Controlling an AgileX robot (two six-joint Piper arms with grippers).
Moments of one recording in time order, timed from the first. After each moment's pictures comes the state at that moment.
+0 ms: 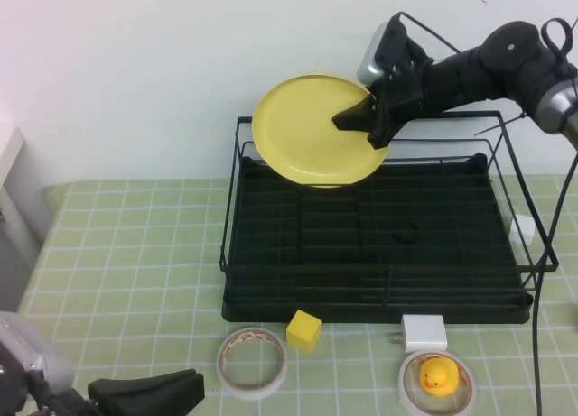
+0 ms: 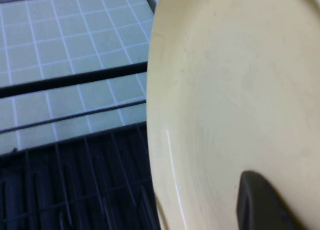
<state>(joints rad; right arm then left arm) 0.20 2.65 -2.51 0.90 1.02 -1.35 -0.41 0.69 -0.23 -1.70 0.43 1.45</state>
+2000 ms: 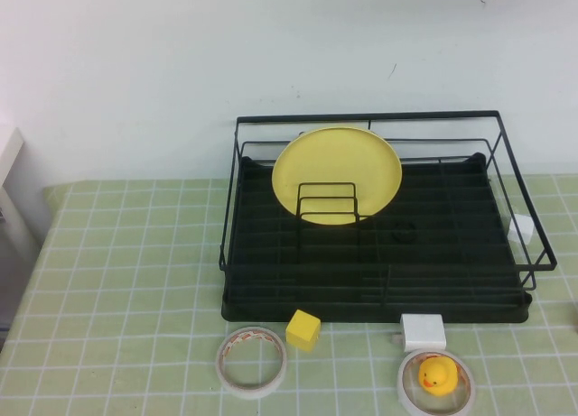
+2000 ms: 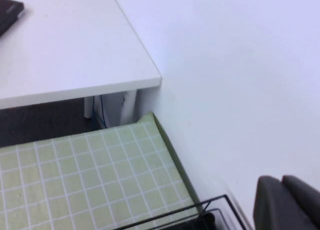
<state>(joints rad) 0.29 2.09 -2.68 0.70 1.30 -0.82 -0.41 0.32 -0.31 -1.73 -0.19 1.43</state>
